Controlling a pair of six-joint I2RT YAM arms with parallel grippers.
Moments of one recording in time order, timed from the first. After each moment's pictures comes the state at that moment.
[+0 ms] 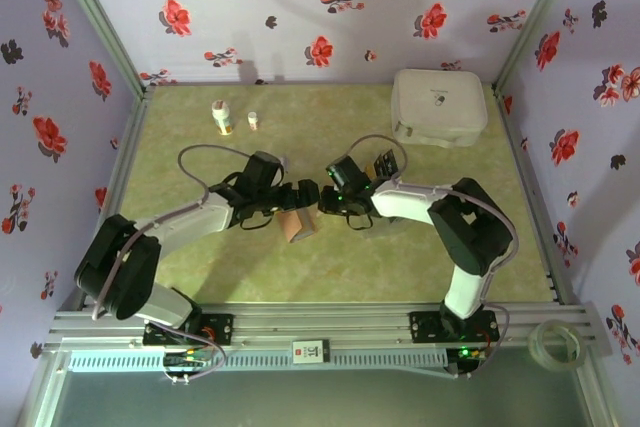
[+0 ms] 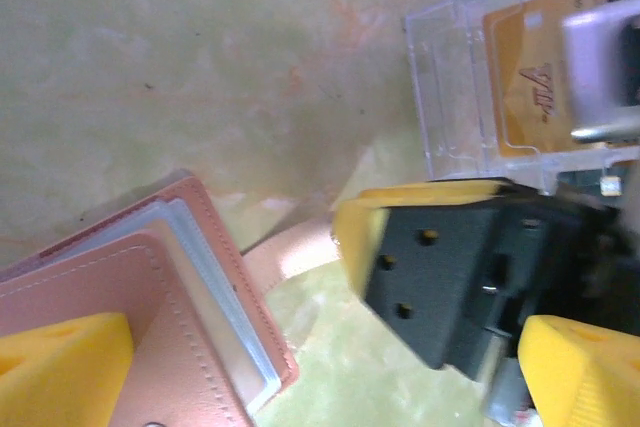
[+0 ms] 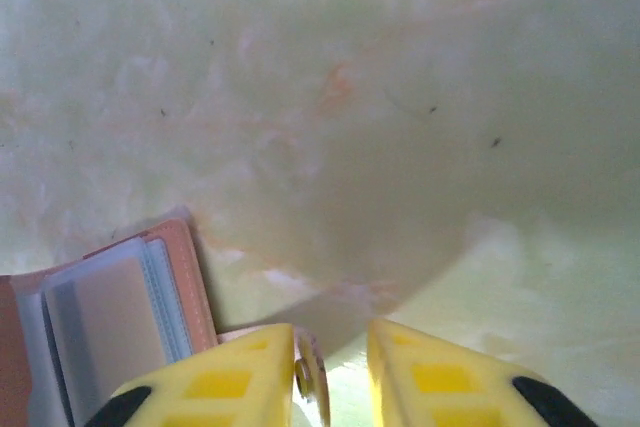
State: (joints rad) left arm -0.66 1.48 0.82 -0.17 0.22 -0.78; right arm 0.73 1.77 0.98 -0.17 -0.10 0.75
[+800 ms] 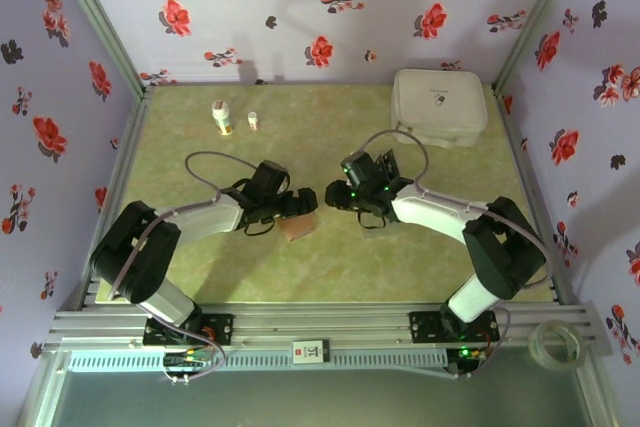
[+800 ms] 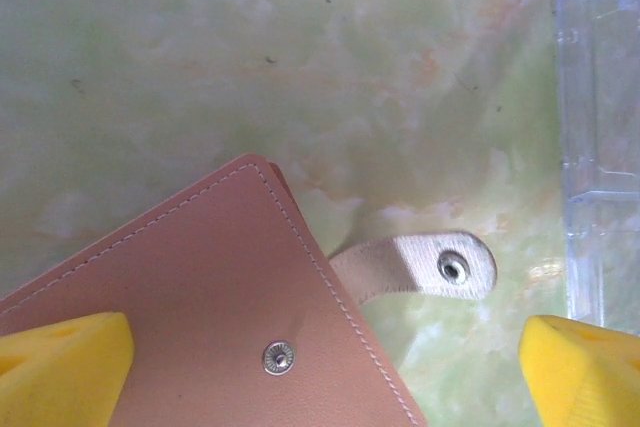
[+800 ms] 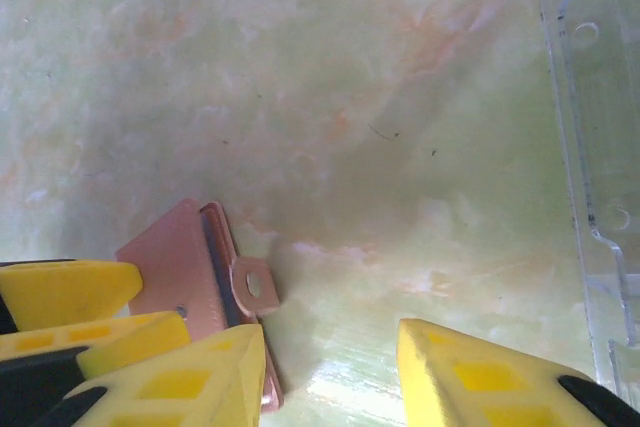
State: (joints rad) left arm -0.66 1.56 0.81 -0.19 0.10 -0.77; right arm 0.71 1.56 0.92 -0.23 -0.08 0.76
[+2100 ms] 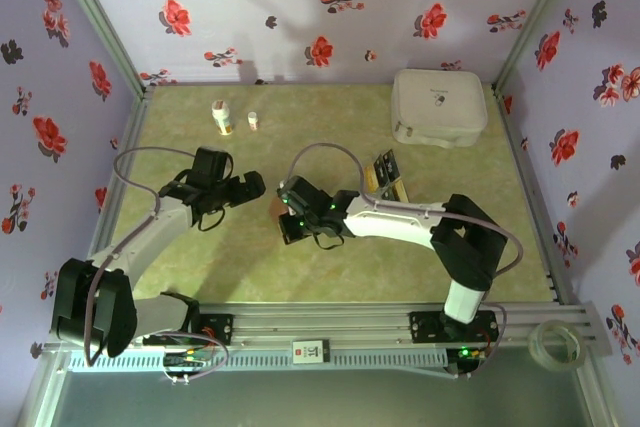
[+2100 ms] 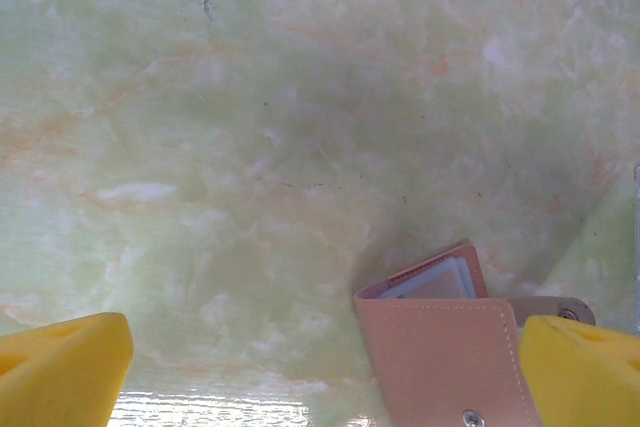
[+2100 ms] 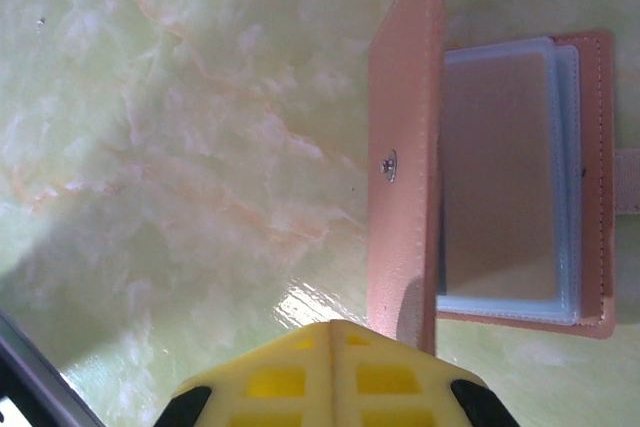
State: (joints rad) left arm -0.35 1.24 0.80 -0.49 0.05 -0.62; right arm 1.05 1.76 1.17 -0.36 -0.08 0.61
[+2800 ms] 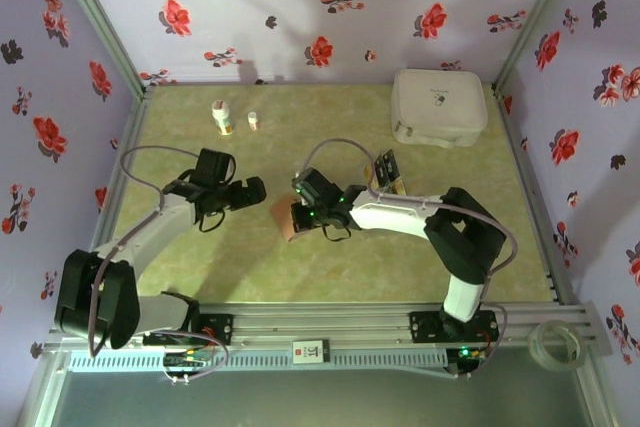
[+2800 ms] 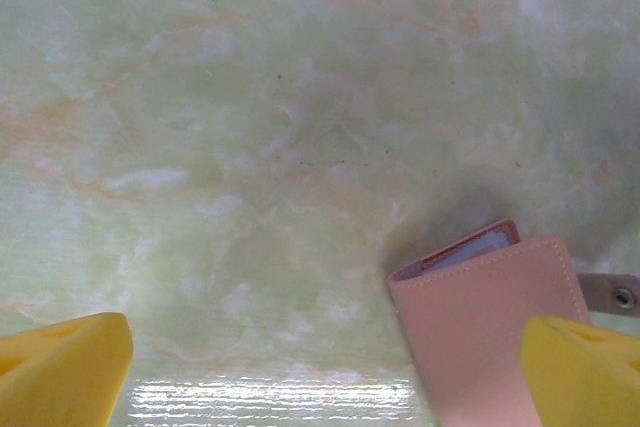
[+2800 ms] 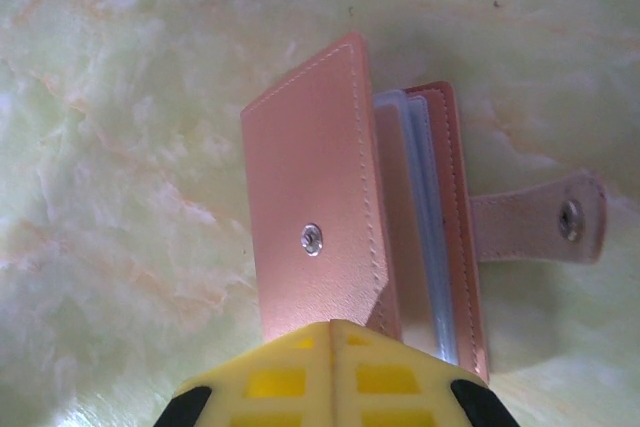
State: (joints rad) left arm -0.35 1.29 0.80 -0.51 0.06 -0.55; right arm 0.96 1.79 1.11 -0.26 -0.08 0.63
